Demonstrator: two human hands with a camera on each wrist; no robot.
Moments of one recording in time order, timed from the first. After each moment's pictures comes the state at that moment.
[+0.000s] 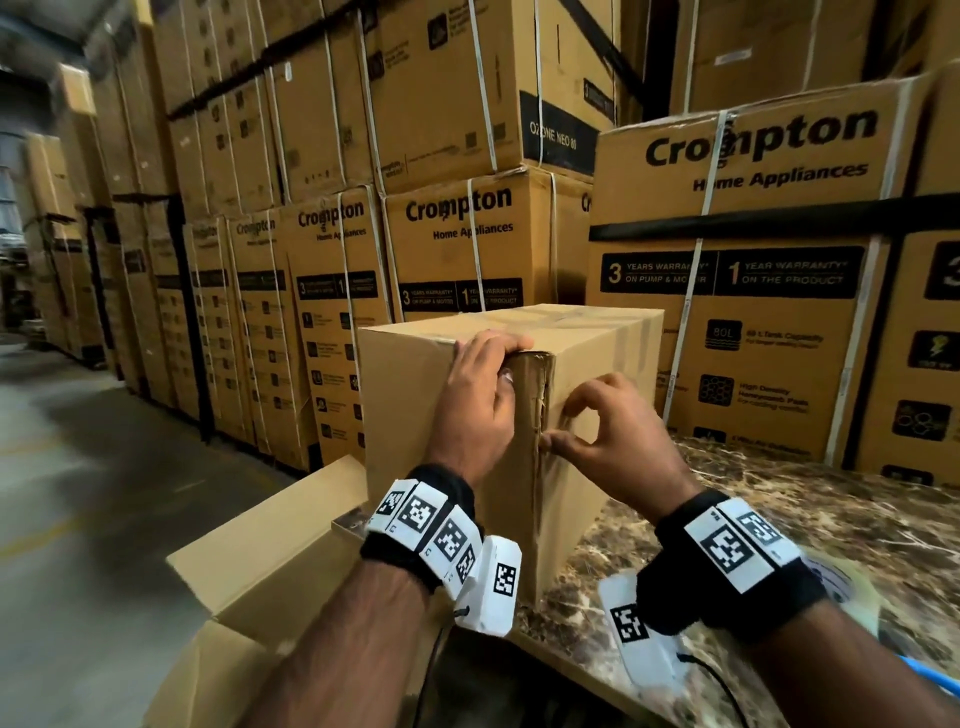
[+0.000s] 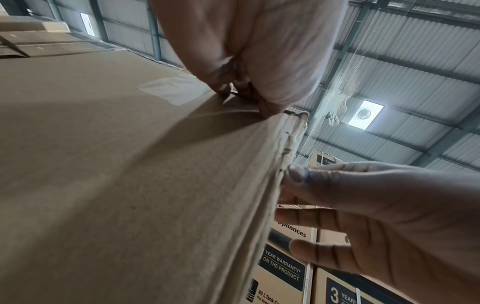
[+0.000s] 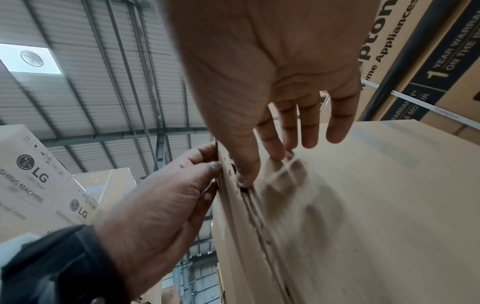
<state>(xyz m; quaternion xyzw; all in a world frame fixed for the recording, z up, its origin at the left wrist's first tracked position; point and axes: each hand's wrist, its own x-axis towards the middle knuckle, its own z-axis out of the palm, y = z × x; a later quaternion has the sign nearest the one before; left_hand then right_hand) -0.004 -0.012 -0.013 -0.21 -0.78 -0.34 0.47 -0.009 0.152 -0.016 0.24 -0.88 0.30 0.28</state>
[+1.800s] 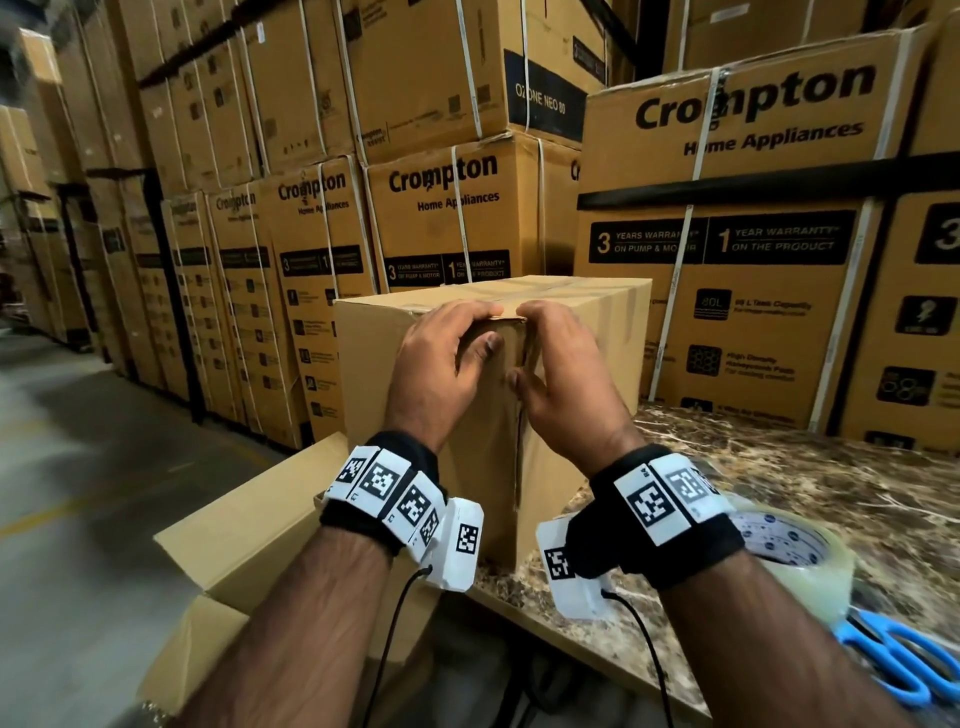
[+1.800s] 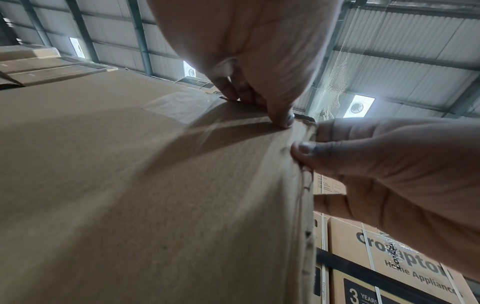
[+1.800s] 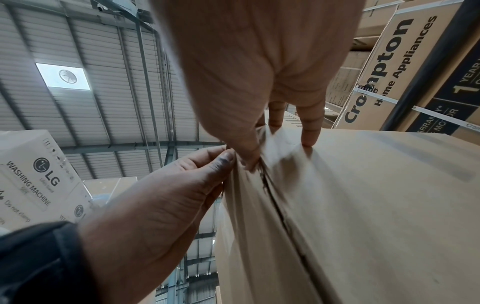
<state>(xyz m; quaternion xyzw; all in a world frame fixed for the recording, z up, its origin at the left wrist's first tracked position) -0.009 -0.023 -0.009 -0.19 -0.78 -0.30 0.51 -0.014 0.128 -0.009 0.32 -0.81 0.33 0.36</state>
